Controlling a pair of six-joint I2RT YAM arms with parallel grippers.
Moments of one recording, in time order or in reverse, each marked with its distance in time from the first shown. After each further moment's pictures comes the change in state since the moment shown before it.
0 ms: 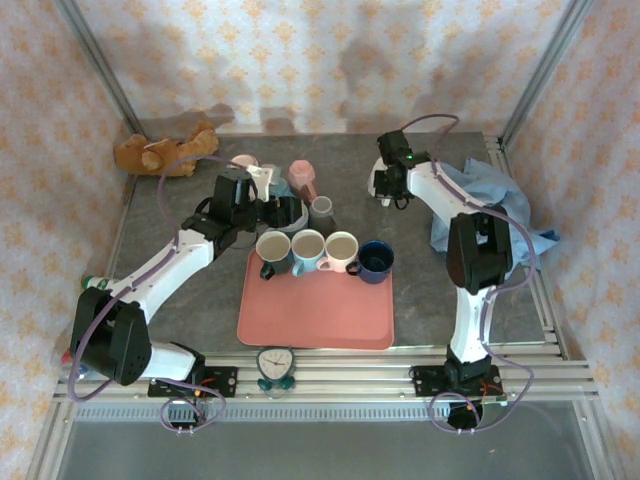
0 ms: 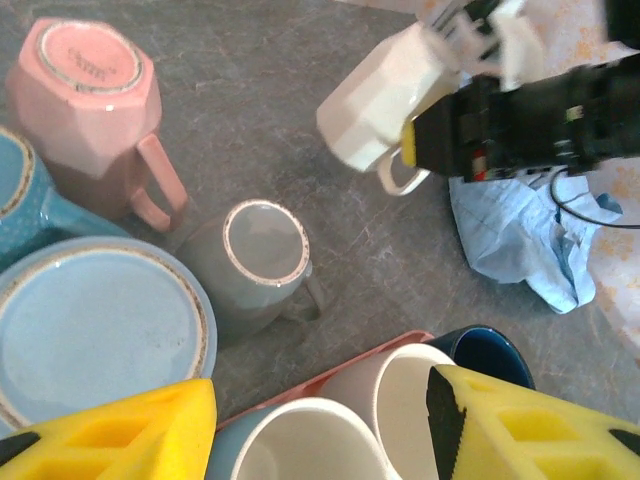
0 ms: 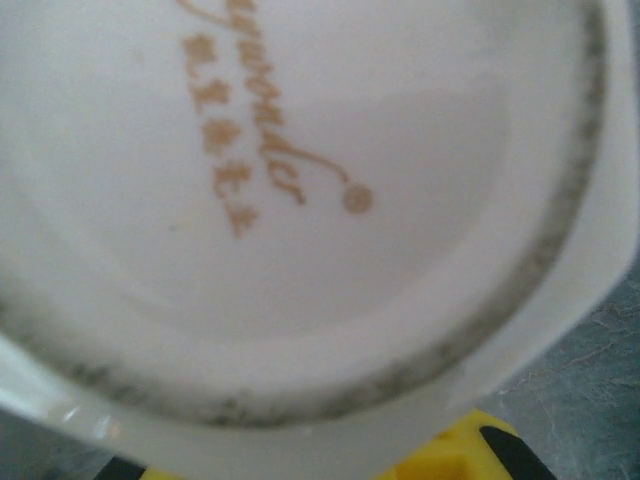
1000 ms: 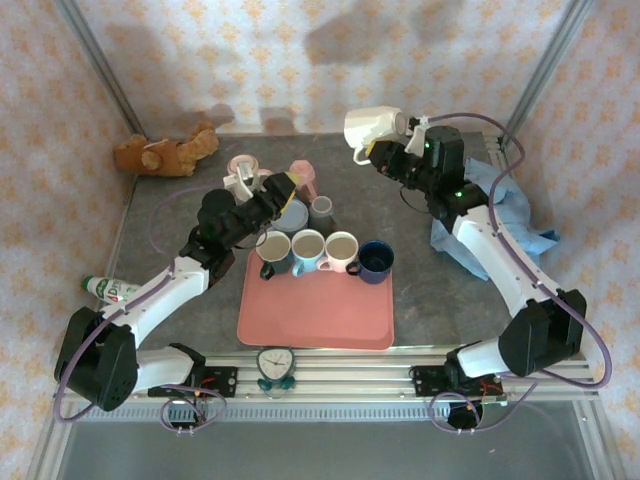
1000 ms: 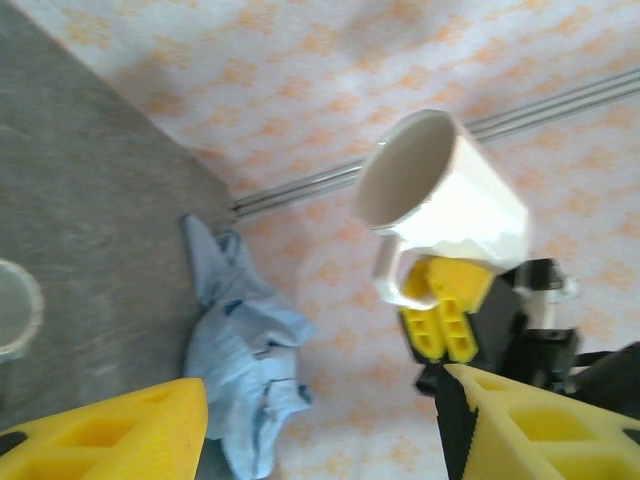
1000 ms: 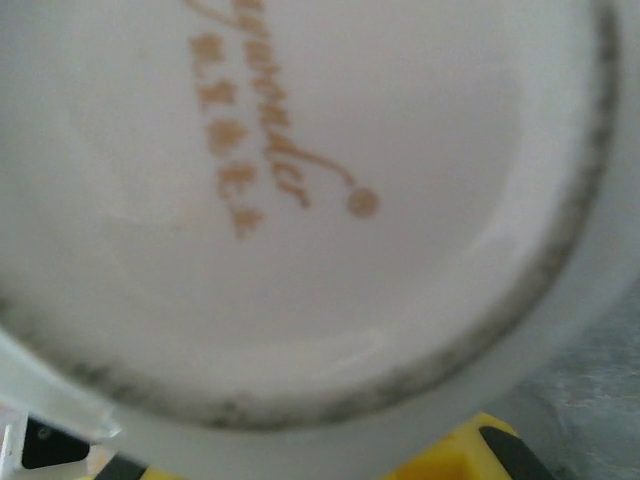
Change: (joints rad) left arm -0.055 -0.135 -0.227 0.637 -0.075 -0.826; right arm 0.017 -0.588 -0.389 0.591 -0.490 0.397
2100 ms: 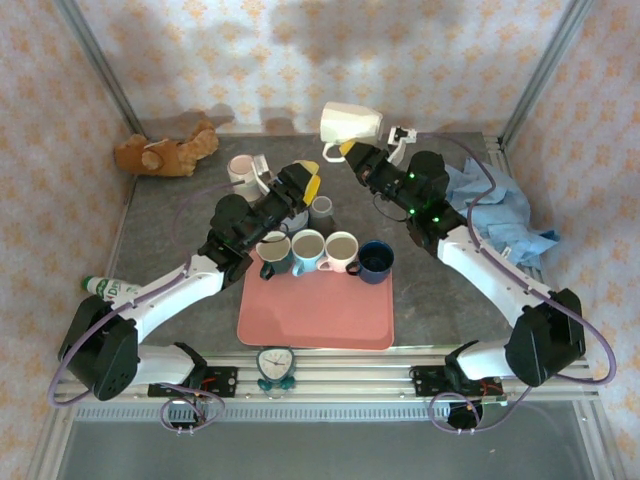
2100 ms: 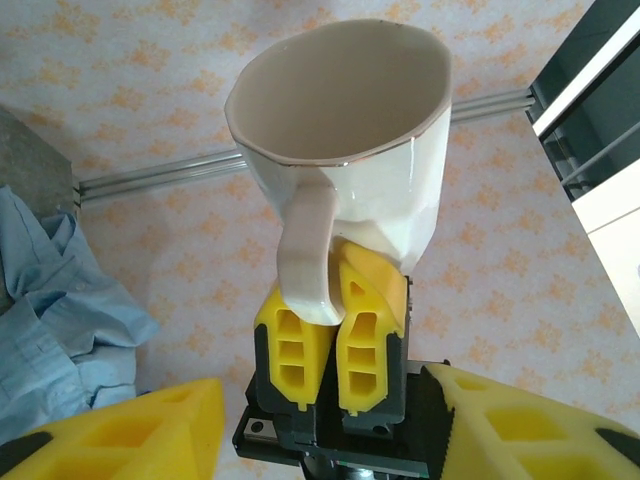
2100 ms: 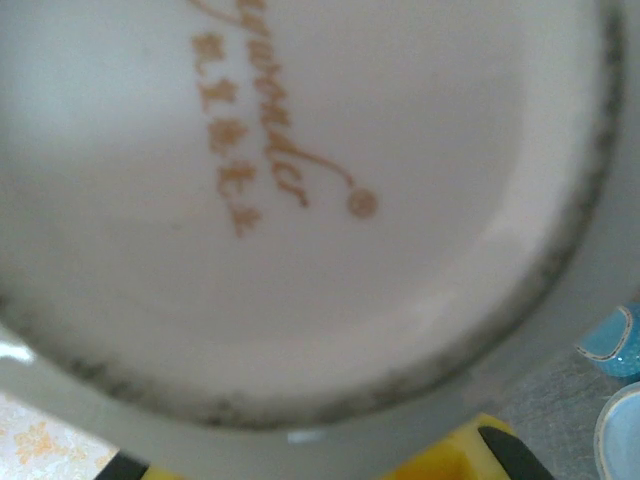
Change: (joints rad) left arm -0.165 0.058 0.060 0.209 -0.126 -0.204; right arm 0.158 -0.041 -0.187 0.476 0.032 0.390
